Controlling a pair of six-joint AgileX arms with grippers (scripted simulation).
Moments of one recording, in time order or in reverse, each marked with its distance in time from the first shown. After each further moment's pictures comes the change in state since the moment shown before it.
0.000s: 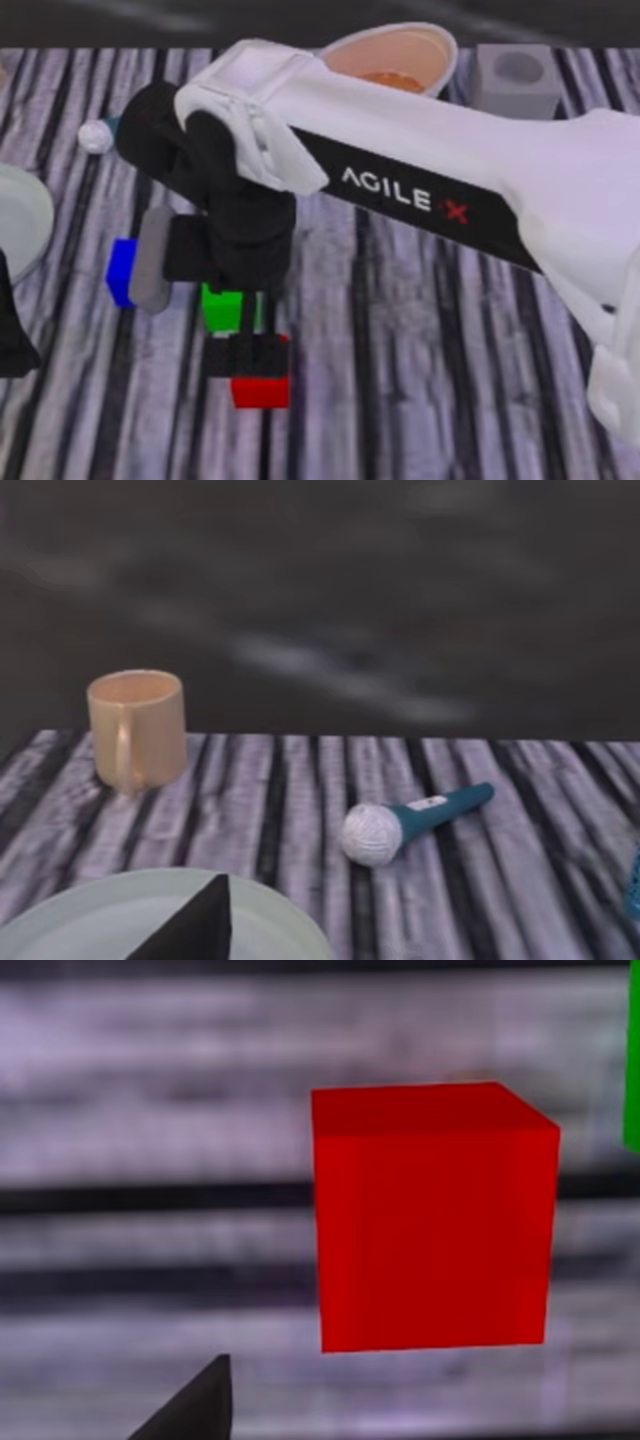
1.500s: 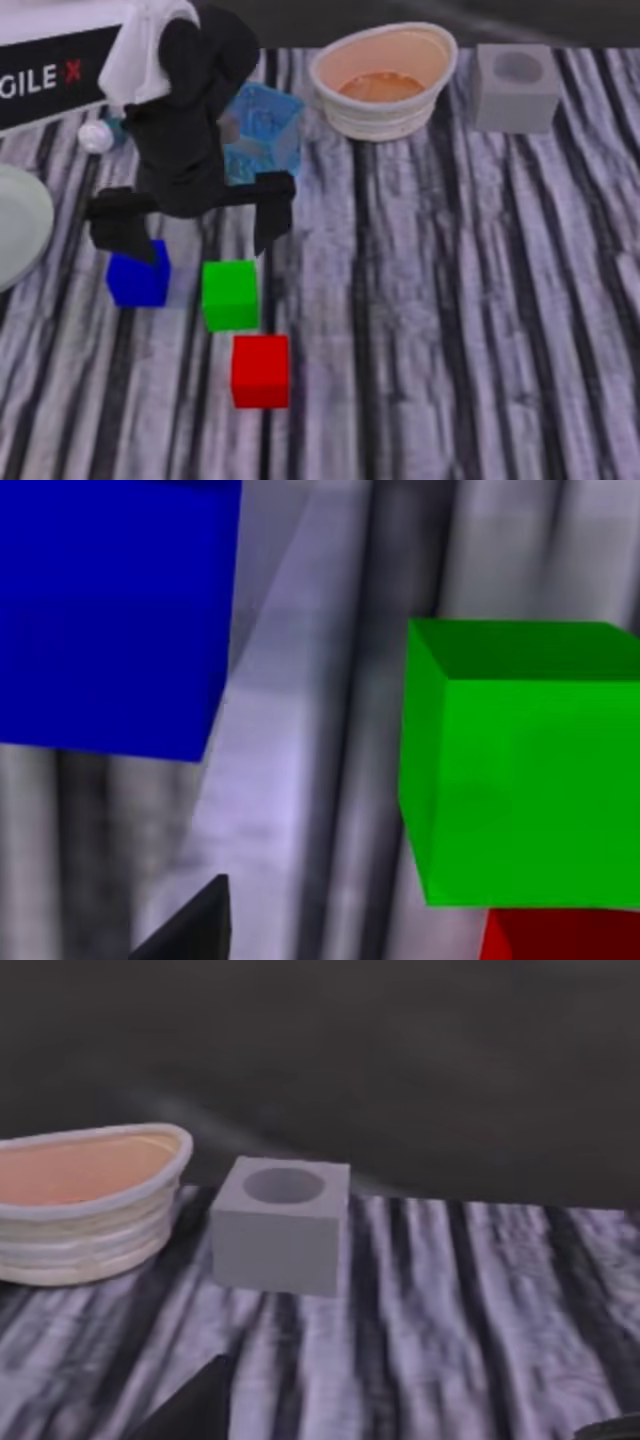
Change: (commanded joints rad) left arm -0.441 1.931 1.456 -1.012 0.005 -0.502; right arm -0.881 -2.260 -2.065 1.245 -0.004 0.570
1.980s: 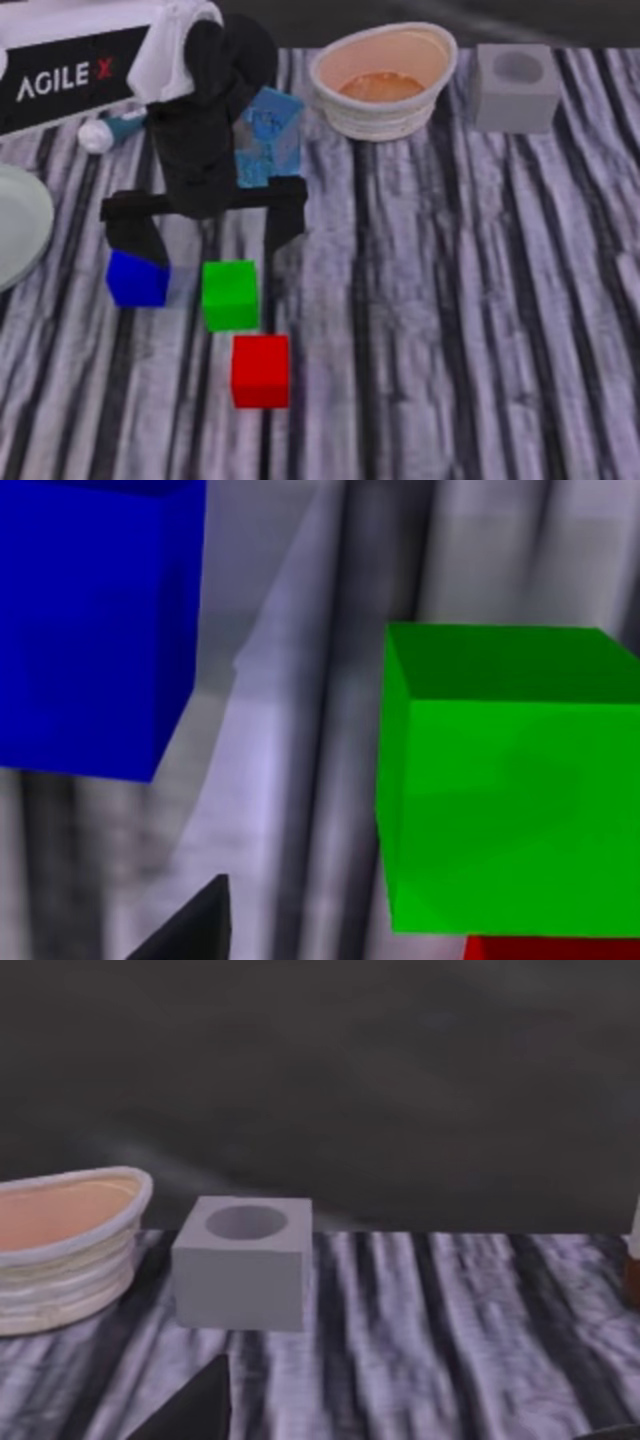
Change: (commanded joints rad) left arm -0.020 0.079 0.072 -0.042 -0.001 -0.023; right arm -0.035 -0.099 -0.092 0.063 0.011 0.026
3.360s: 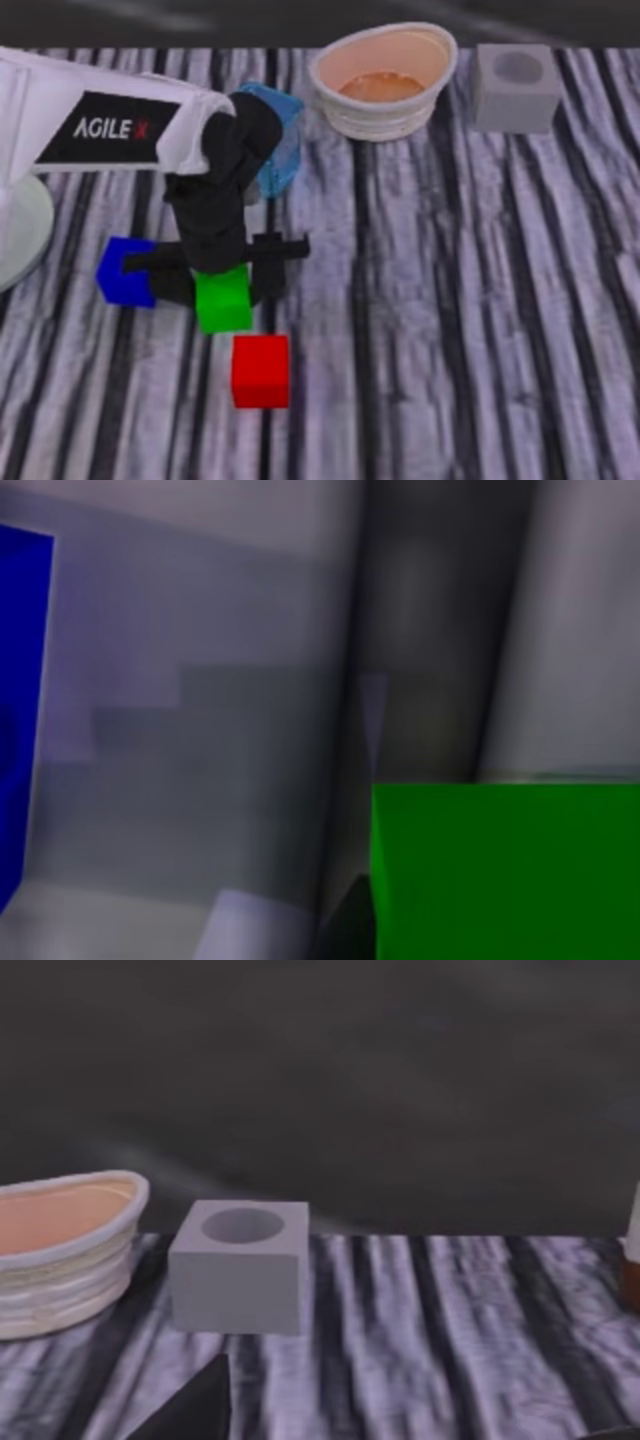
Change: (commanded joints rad) left arm 0.001 0.114 -0.160 0.274 0.001 0.003; right arm 0.000 0.000 0.000 0.000 0.000 0.000
